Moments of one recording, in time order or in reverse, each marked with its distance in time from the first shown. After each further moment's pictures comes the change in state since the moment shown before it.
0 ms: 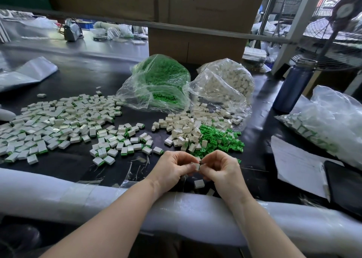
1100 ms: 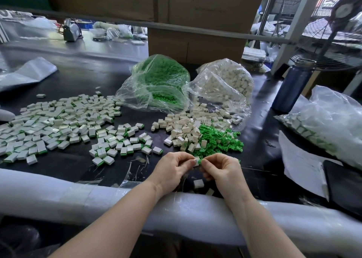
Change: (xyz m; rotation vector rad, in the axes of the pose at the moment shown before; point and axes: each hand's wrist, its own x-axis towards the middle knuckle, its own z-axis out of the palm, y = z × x) left_hand 0.003 -0.005 0.003 0.243 0.072 0.040; right_hand 0.001 0.002 0.001 0.069 0.051 0.080
